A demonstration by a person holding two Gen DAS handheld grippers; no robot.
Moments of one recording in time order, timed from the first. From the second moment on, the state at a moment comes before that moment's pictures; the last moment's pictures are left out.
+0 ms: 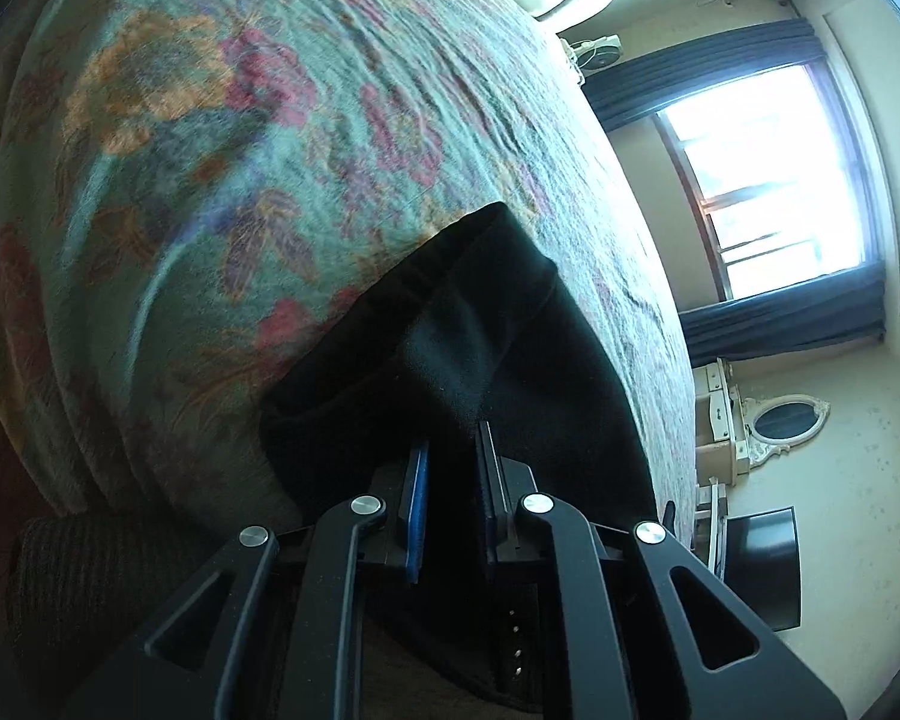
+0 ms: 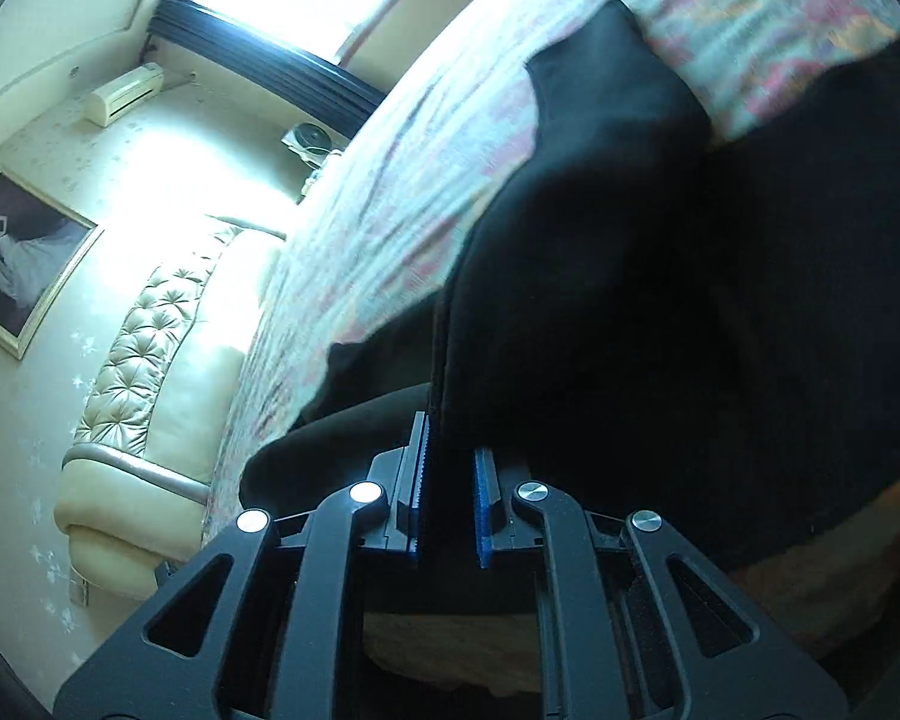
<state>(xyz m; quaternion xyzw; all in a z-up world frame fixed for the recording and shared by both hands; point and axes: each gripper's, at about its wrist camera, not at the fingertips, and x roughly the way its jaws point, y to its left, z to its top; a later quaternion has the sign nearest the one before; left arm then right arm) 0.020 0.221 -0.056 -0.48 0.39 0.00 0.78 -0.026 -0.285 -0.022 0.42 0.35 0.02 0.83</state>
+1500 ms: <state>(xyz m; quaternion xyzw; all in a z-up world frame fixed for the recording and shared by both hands) 0.073 0.101 -0.030 -0.28 0.44 -0.04 0.85 0.242 -0.336 0.037 0.02 0.46 -0.18 0.87</state>
